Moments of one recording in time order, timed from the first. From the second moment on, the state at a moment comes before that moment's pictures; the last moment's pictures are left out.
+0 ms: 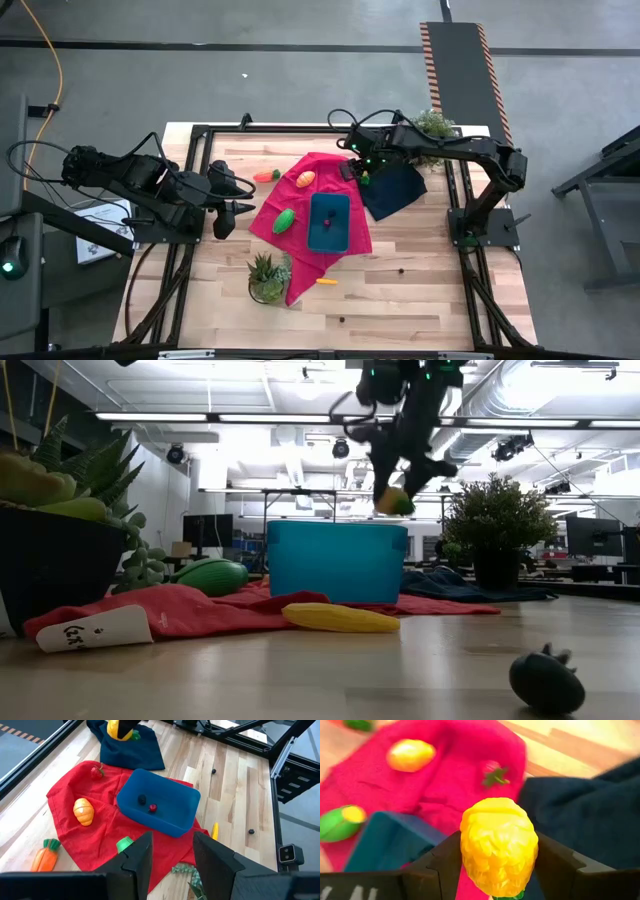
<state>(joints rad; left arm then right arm) -0.19 0.94 1.17 -0.95 -0.35 -0.53 -0.32 1.68 1.41 -0.91 0.08 0.76</state>
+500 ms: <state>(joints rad) -0.19 0.94 1.17 -0.95 -0.35 -0.52 -0.20 1.68 1.60 -0.92 0.07 0.65</state>
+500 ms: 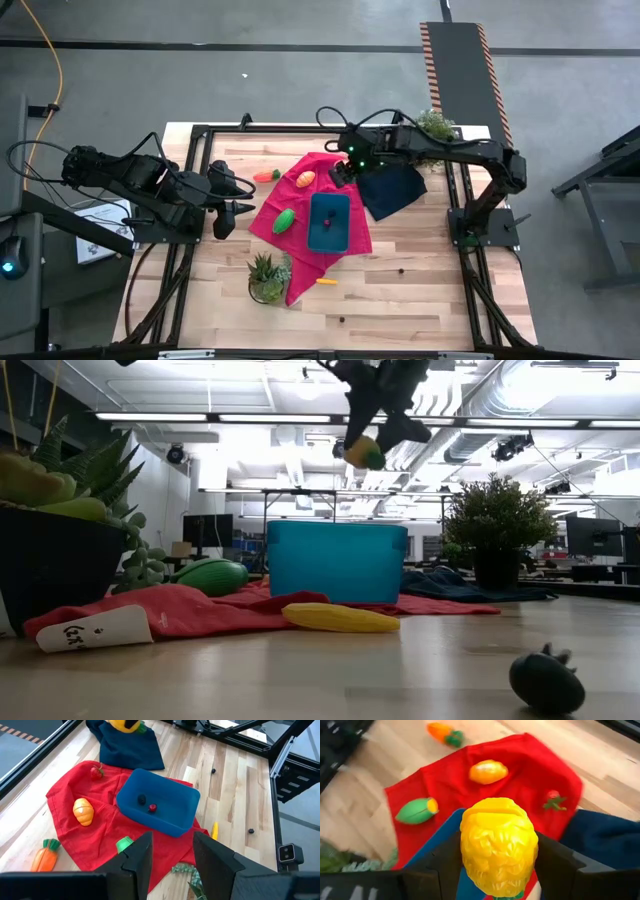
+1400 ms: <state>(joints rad) -0.19 0.81 1.17 -0.95 -0.35 -0.48 0.00 1.77 1.59 -0.81 0.00 0.65</state>
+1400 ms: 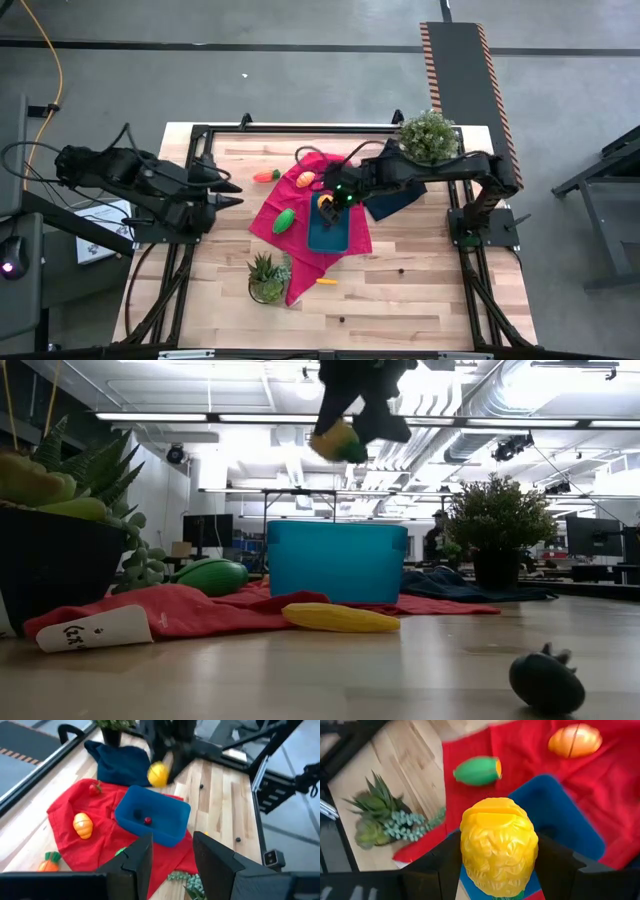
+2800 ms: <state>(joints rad) -0.19 0.72 1.03 -1.10 -0.35 -0.66 0.02 1.94 1.60 -0.83 -0.03 0.80</state>
